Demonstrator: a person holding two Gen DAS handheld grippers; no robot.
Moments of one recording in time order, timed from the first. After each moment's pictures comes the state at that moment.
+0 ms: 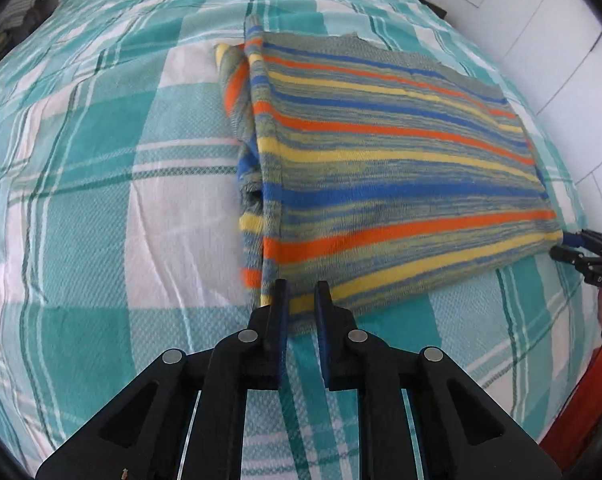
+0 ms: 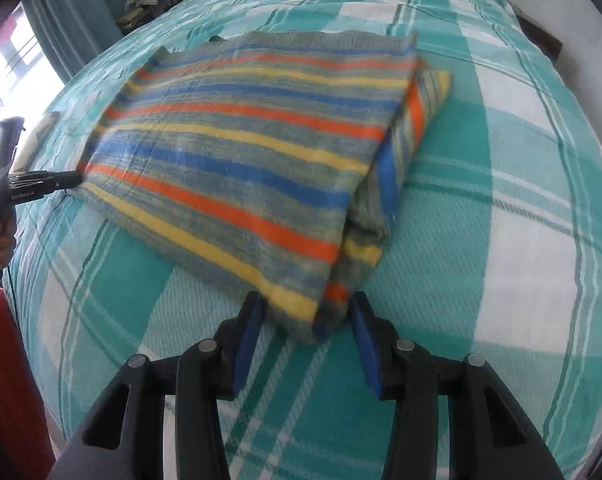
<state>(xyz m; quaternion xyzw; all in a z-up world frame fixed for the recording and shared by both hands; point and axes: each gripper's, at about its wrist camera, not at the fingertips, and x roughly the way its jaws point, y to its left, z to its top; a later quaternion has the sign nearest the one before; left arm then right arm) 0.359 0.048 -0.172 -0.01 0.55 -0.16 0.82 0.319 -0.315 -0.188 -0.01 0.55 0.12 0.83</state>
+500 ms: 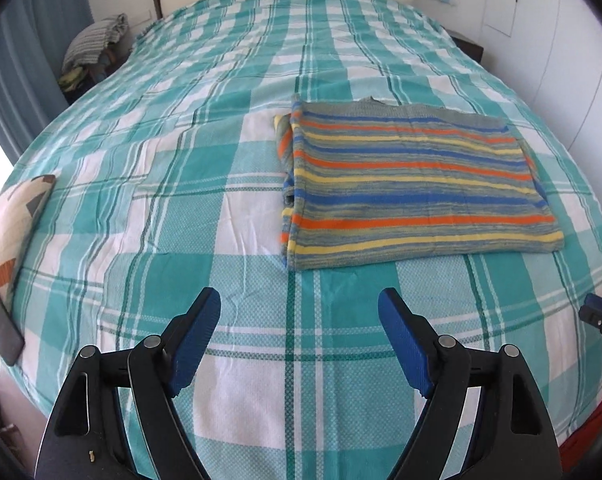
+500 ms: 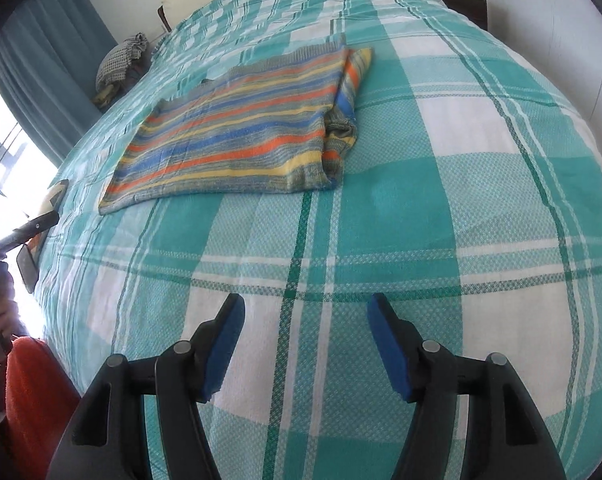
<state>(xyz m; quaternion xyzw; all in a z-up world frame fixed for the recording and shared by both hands) 0.276 0.027 -0.104 0.05 0.46 -0.04 0.88 0.212 -0.318 -0.174 0.11 0.49 0.07 0.86</state>
